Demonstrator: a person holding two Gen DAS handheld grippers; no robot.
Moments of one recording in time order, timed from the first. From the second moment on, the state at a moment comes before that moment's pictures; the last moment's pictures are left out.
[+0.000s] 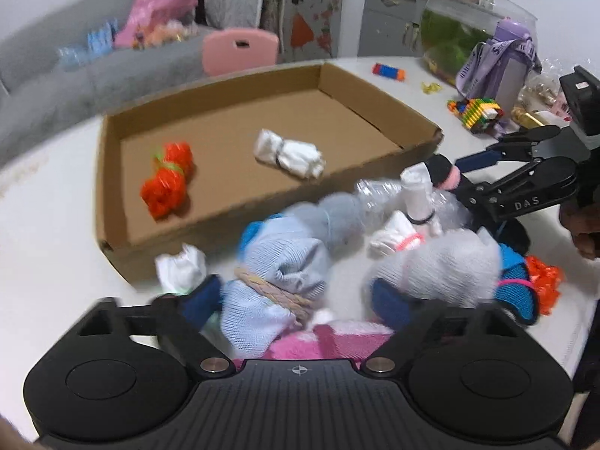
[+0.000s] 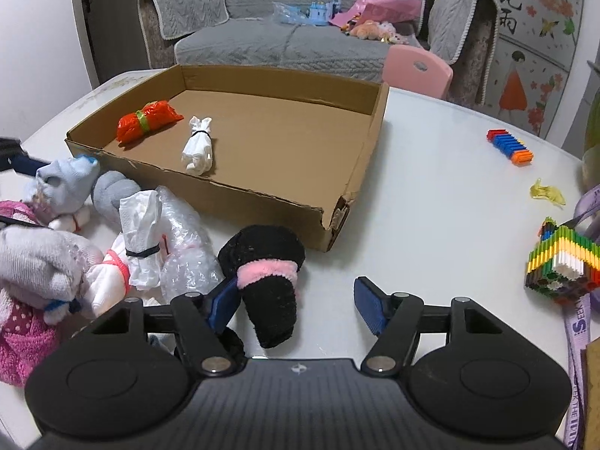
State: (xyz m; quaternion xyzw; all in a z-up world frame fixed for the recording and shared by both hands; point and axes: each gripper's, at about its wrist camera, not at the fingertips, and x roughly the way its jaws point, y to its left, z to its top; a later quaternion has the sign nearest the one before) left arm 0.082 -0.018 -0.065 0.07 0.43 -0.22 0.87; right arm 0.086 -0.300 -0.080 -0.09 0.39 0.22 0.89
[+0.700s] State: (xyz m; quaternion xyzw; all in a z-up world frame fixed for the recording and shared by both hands) left arm 0.094 -0.004 -0.068 0.03 0.44 -0.19 0.88; right arm 0.086 -0.296 -0.080 -0.09 0.40 0.23 0.88
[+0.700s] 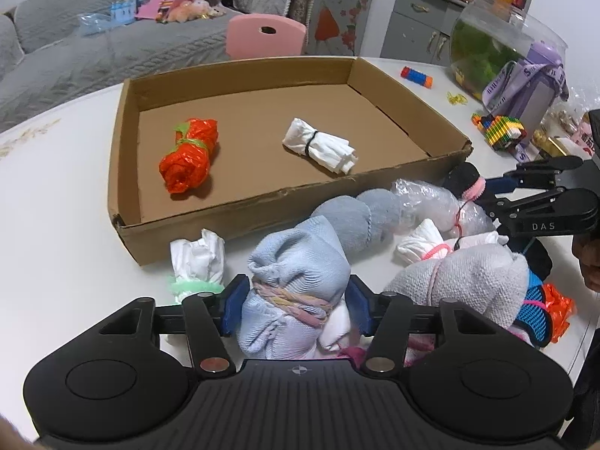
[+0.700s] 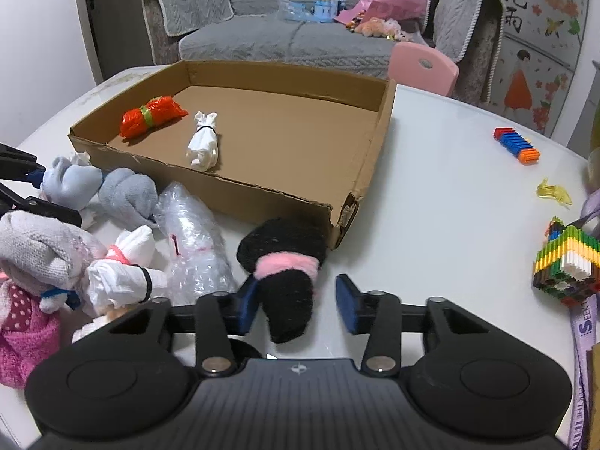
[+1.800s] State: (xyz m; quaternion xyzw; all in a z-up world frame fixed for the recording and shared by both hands) left arm 0.138 0.010 0.016 -0.03 0.31 -0.10 0.94; right arm 0.116 -0.303 0.001 0.00 0.27 0.23 0.93
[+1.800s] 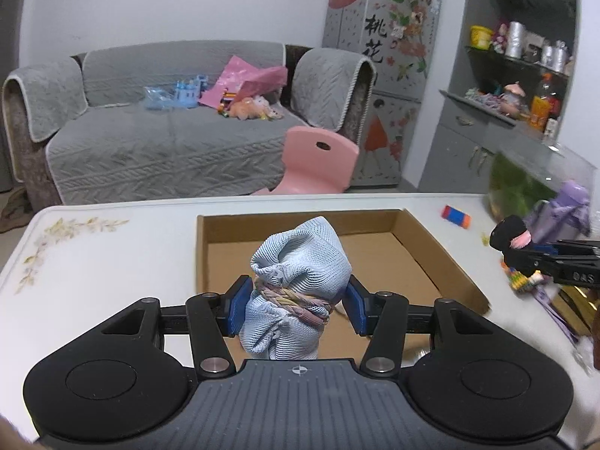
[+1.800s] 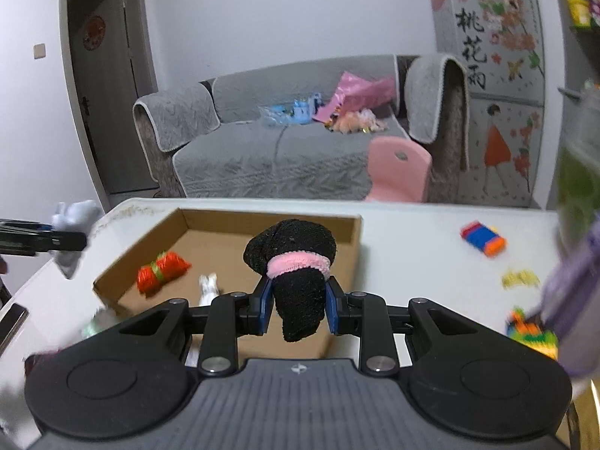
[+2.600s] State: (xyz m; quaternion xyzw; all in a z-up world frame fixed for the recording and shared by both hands) left arm 0.192 -0.028 -0.036 0.01 0.37 -0.08 0.93; right arm 0.158 -0.265 -0.019 0.02 0.30 0.24 0.92
